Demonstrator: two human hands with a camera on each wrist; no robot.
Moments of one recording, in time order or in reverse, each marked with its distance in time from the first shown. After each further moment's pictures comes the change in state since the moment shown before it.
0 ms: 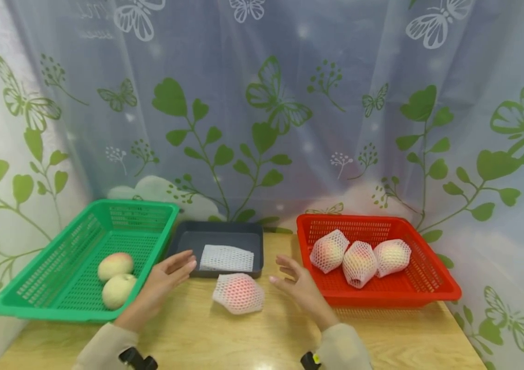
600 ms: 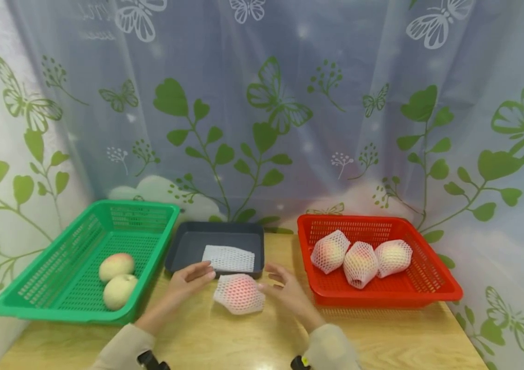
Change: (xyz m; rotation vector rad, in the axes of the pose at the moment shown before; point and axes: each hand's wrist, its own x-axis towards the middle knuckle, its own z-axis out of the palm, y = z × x) left_hand 0.004 -0.018 0.032 0.001 -0.008 -0.008; right_hand 0.009 0.016 0.028 0.024 -0.046 -0.033
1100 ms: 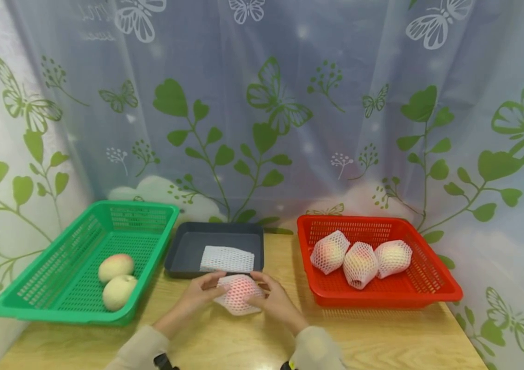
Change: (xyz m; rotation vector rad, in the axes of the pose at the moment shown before) left_hand 0.003 -0.022 0.029 0.081 -0.057 0.010; right_hand 0.008 0.019 0.028 0.015 -0.082 0.029
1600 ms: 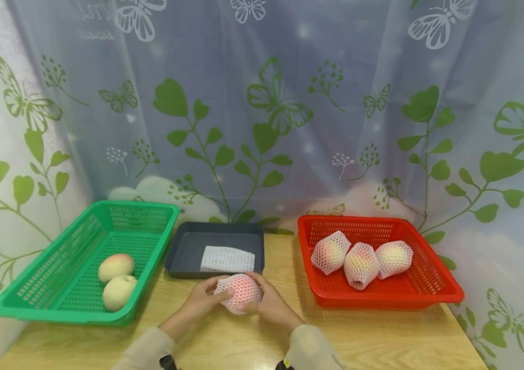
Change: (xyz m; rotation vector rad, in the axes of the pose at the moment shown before) left_hand 0.000 -0.013 0.008 -0.044 -0.027 -0.006; right_hand 0.006 0.005 0.011 -0.026 -0.054 0.064
